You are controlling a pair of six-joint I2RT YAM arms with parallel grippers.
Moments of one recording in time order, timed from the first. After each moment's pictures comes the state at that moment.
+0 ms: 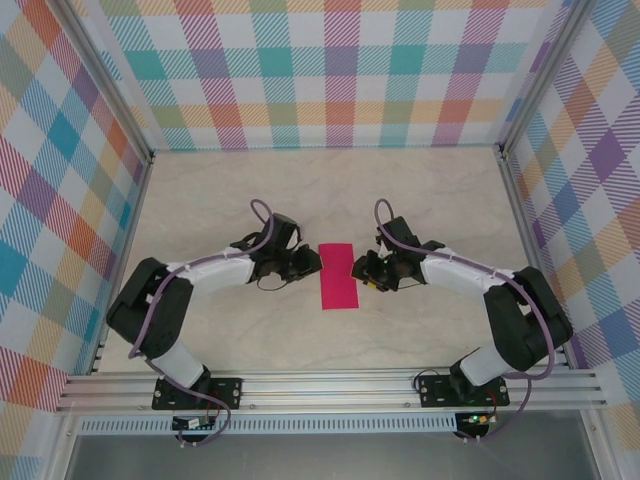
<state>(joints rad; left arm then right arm) -0.59 1.66 0.91 -0.15 0.38 -0.88 0.54 1.52 0.81 -0.37 -0.41 0.87</state>
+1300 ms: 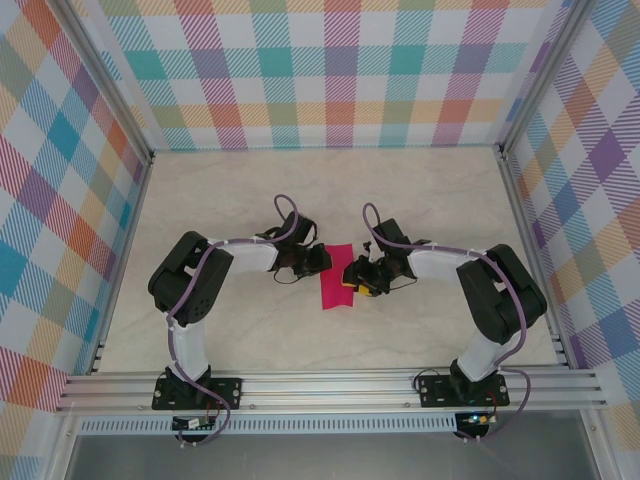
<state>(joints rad) -0.60 1.92 1.05 -0.10 0.38 -0.79 0.52 1.70 0.84 -0.28 -0.58 0.80</state>
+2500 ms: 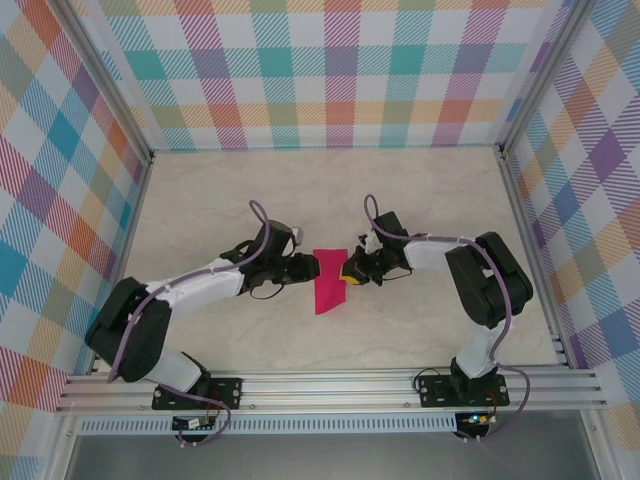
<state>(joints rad) -0.65 1.44 0.80 -0.19 0.26 -0.69 0.49 1.81 0.91 -0.17 -0.74 0.87</state>
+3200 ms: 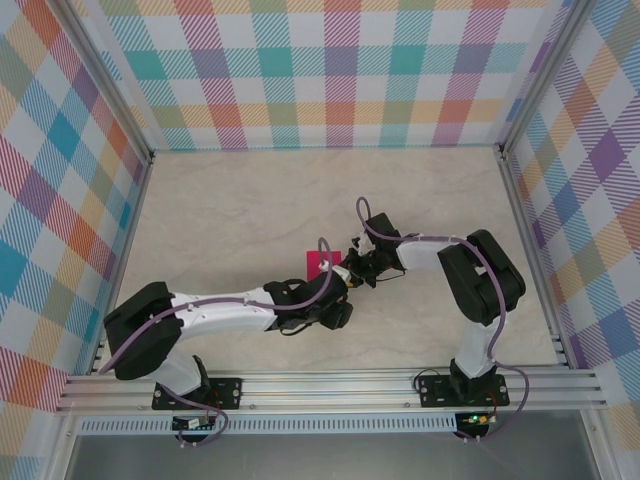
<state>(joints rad) -1.11 1.55 0.88 -0.31 -0.21 -0.52 0.53 1.85 0.94 -0.18 -0.75 0.90</state>
